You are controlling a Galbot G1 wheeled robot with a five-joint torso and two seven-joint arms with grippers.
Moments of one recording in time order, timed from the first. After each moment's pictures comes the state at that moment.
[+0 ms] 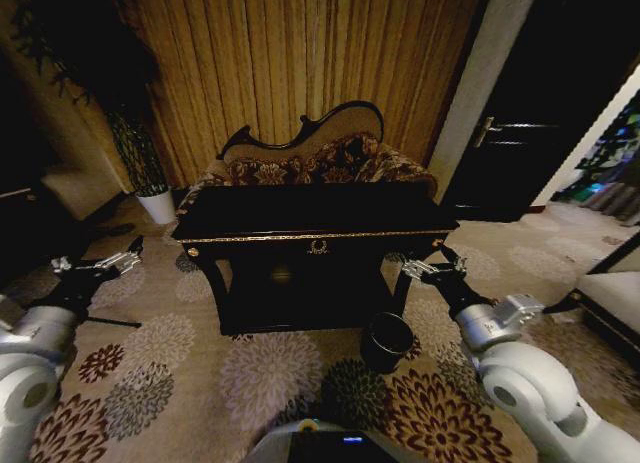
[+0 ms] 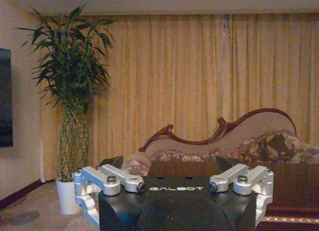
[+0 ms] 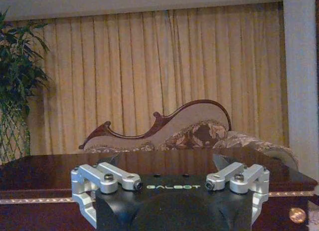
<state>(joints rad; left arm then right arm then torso) 1.60 -1.05 -1.24 -2.40 -0.82 0.48 -0.06 -1.64 0.86 0.74 2.47 0.79 -0.21 0.34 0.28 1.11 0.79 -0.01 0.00</state>
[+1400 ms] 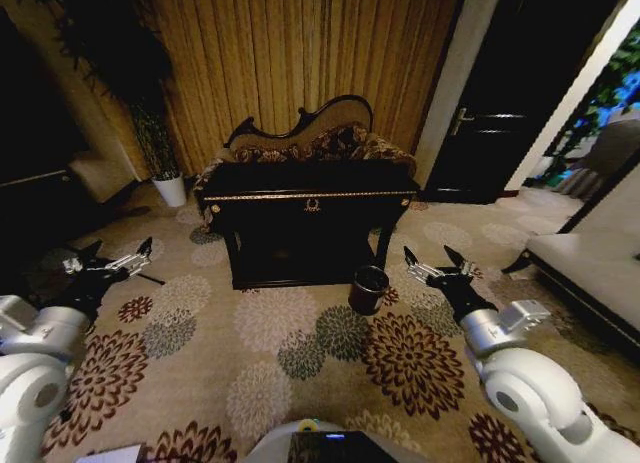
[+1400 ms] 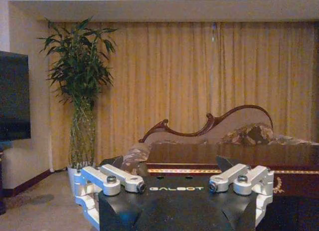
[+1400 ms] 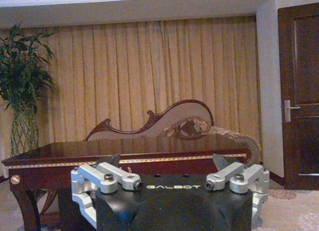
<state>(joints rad) 1.60 -1.07 -1.21 -2.41 -0.81 0.48 -0.05 -1.68 0.88 0.77 2.46 0.77 -0.19 0.33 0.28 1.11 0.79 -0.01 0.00</state>
